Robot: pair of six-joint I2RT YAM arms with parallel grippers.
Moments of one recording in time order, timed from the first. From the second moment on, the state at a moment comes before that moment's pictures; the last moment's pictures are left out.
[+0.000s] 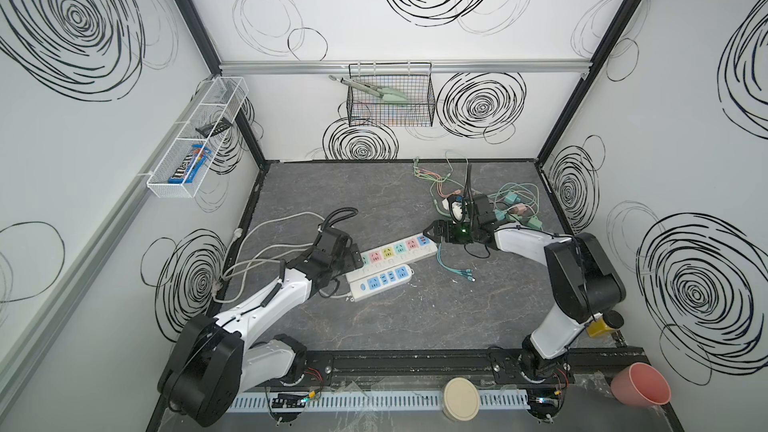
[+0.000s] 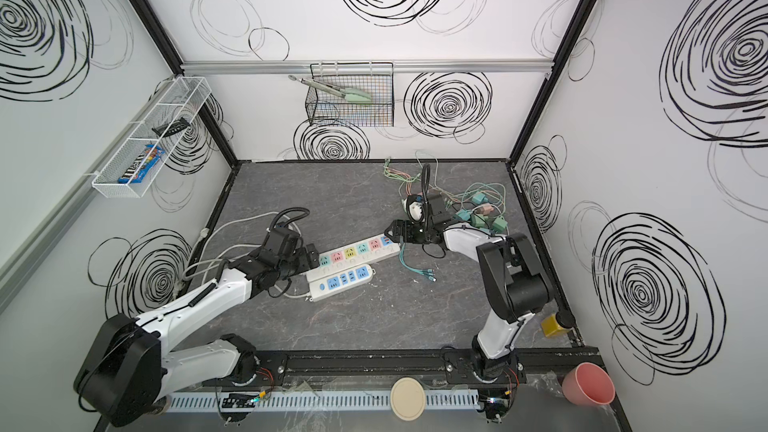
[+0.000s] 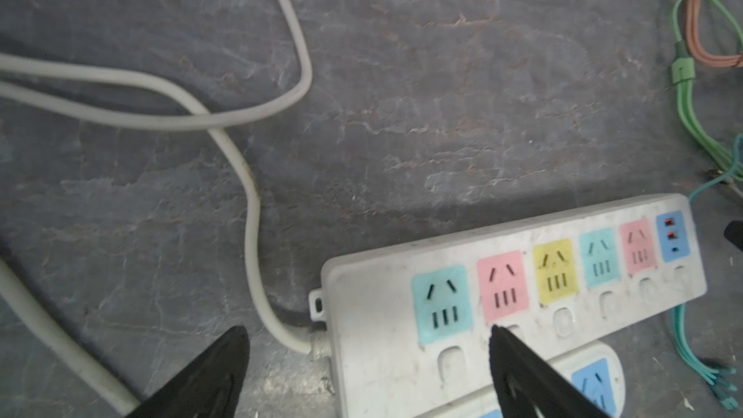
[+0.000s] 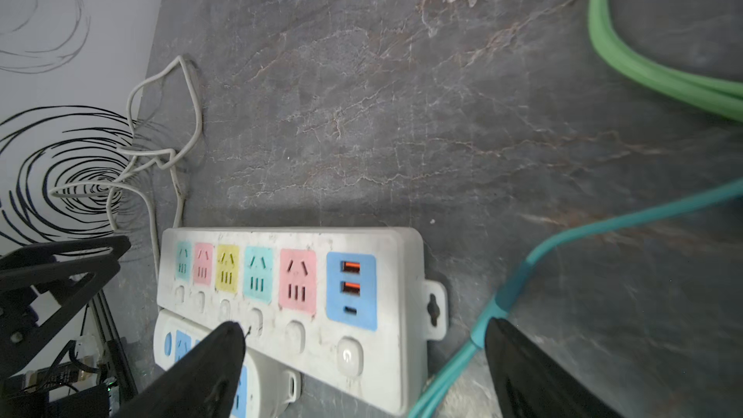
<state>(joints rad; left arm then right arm) -0.40 1.17 0.59 -0.38 -0.10 -0.73 0.37 1.74 0.95 -0.07 -0.50 0.36</state>
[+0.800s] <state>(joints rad) -0.41 1.36 0.58 -0.25 0.18 -0.71 0.46 1.69 0.88 -0.12 -0.43 0.29</state>
